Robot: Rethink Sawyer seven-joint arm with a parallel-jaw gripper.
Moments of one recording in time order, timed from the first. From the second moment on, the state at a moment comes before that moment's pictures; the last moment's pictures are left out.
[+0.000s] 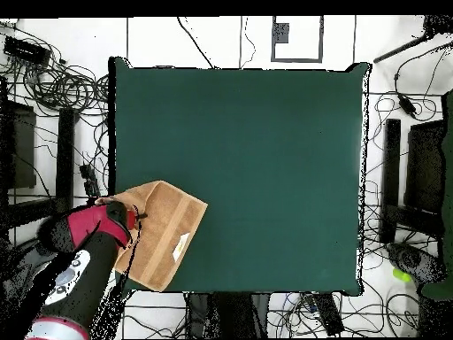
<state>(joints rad) 0.69 -0.22 -0.39 1.43 0.23 0.54 2.04</state>
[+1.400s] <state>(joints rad) 0.57 -0.06 -0.39 1.51 0.10 -0.72 2.04</state>
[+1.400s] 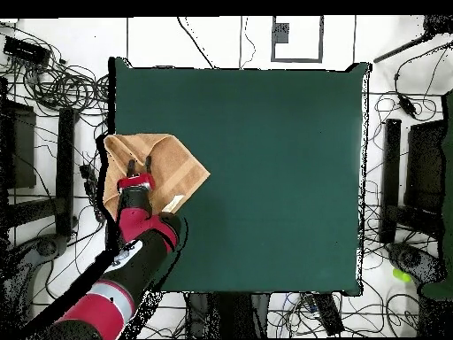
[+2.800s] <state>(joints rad) 0.28 -0.11 -0.31 1.29 -0.12 -0.44 2.04</state>
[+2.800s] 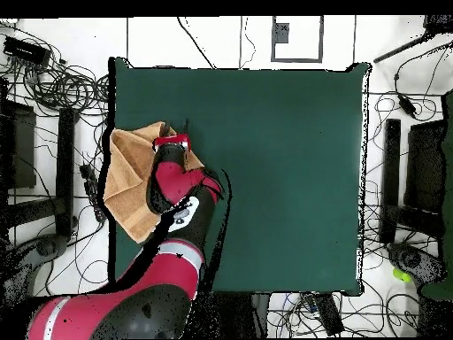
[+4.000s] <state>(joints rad) 0.30 -0.20 -0.25 1.03 0.12 -0.10 2.04</state>
